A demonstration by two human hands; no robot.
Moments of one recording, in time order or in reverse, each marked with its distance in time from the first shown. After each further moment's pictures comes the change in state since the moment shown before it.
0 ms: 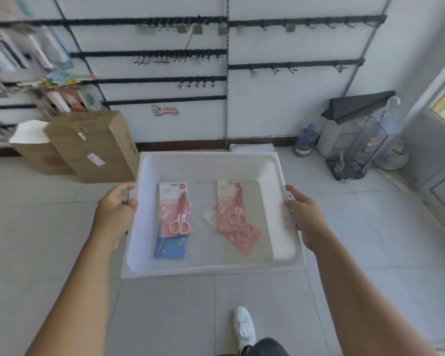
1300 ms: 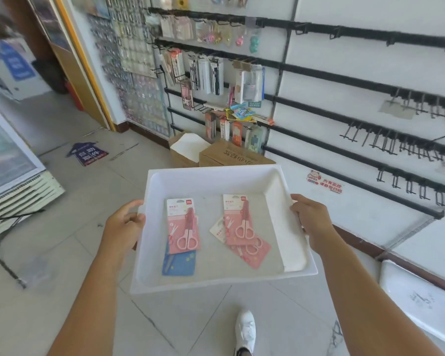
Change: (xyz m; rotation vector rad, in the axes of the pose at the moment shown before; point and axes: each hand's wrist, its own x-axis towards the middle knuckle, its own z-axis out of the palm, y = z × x) left_hand 0.455 -0.102 -0.348 -0.196 0.586 -0.276; right_hand 0.298 -0.238 0.694 -0.280 -0.488 -0.146
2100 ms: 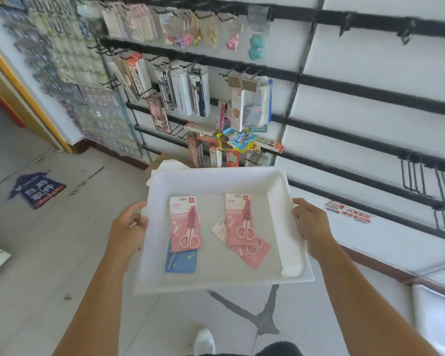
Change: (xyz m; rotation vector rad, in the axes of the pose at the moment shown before) left_hand 0.462 0.079 0.142 0.097 -0.196 0.035; right_hand 0.366 -0.116 0.164 0.056 0.195 0.120
